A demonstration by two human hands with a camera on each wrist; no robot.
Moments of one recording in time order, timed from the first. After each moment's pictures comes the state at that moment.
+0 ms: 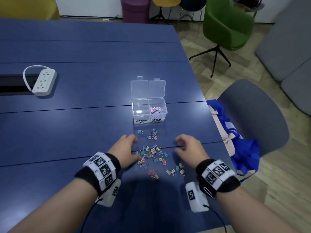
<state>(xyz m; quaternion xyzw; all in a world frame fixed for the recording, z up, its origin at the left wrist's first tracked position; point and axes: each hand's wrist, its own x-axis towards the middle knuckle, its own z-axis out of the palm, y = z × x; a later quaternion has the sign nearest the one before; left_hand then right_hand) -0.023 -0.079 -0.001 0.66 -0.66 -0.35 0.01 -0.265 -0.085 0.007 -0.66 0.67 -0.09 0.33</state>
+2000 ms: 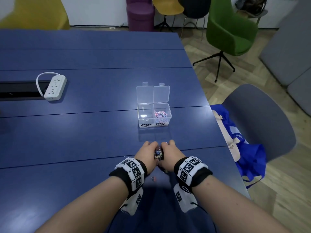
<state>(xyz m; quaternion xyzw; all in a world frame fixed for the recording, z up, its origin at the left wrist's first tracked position) -0.077 -0.075 -0.017 0.65 -0.66 -0.36 0.08 -0.197 -0.089 -0.011 -0.70 0.62 0.06 0.35</state>
